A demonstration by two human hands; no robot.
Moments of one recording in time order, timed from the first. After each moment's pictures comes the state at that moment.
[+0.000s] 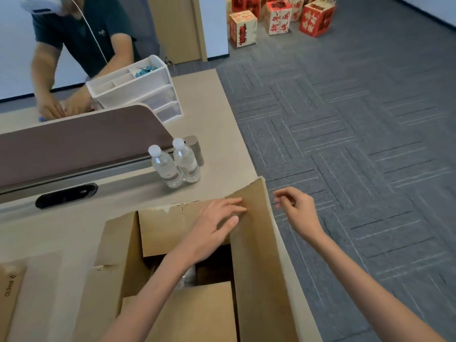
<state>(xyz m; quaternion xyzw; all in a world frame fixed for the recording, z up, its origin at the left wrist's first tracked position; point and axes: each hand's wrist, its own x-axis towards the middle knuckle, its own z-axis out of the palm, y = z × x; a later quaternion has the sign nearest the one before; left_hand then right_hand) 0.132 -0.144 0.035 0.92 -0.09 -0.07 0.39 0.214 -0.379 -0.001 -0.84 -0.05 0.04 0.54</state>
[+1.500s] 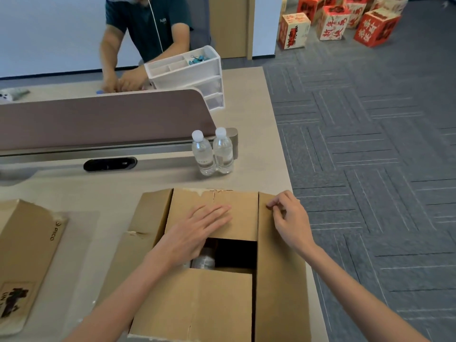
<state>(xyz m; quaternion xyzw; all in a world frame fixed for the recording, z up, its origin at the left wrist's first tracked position) 0.062 -0.060 0.018 0.98 -0.20 -0.04 -0.05 0.193 -0.308 -0.020 -0.88 -0.22 0.02 0.42</state>
